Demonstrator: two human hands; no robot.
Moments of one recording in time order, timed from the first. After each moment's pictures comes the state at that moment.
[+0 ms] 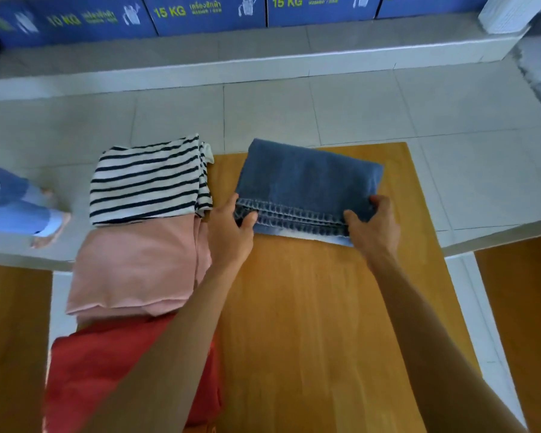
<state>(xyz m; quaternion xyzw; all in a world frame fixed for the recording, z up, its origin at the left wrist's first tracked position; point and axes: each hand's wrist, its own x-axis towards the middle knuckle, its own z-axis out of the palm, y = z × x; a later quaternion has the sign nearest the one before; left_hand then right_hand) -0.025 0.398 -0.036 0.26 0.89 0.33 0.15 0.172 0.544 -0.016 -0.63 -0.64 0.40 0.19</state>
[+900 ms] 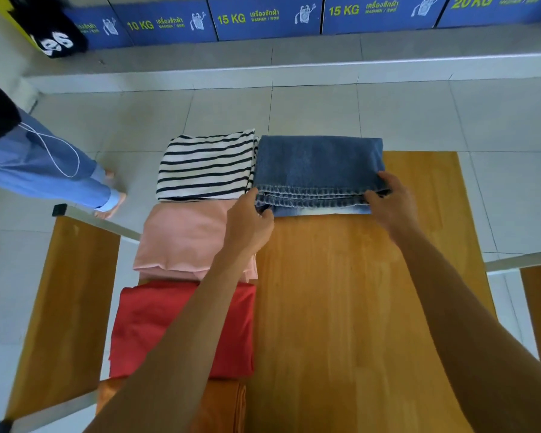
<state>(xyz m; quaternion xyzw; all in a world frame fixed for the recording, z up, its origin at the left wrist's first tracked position) -0.032 0.345 0.028 0.23 0.89 0.33 0.22 0.133 0.561 -0.014 -0.55 -0.69 0.45 0.14</state>
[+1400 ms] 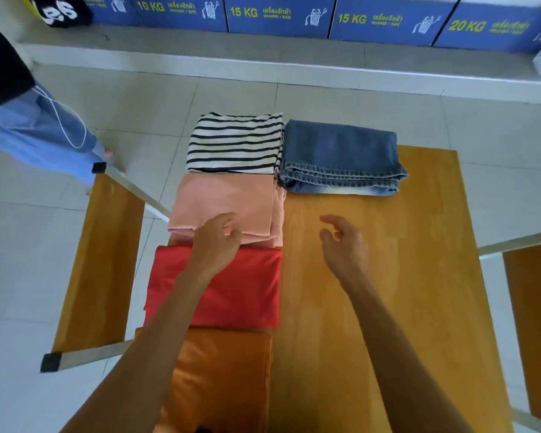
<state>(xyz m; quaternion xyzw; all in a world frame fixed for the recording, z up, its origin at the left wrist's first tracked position) -0.042 0.184 0.035 0.23 0.89 0.32 0.22 0.133 0.354 0.014 -0.50 -0.72 0.46 0.14</state>
